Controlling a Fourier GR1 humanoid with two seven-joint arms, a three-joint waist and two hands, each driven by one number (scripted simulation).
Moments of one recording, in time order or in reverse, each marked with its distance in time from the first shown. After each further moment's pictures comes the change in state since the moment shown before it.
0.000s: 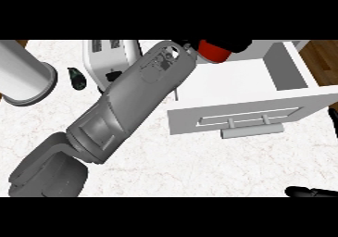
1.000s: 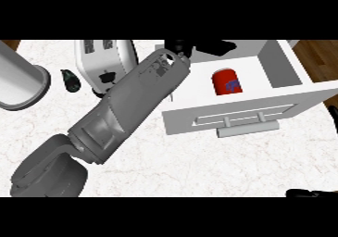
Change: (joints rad) left arm 0.027 0.000 -0.105 0.063 0.090 0.121 -0.071; right arm -0.013 -0.014 0.011 -0.021 -0.001 0.016 -0.003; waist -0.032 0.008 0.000
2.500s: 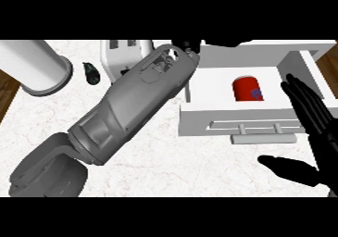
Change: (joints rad) left arm -0.020 0.000 0.026 -0.073 0.156 0.065 -0.067; right arm -0.155 -0.192 0.289 0.082 0.865 -0.091 -0.112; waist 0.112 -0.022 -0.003
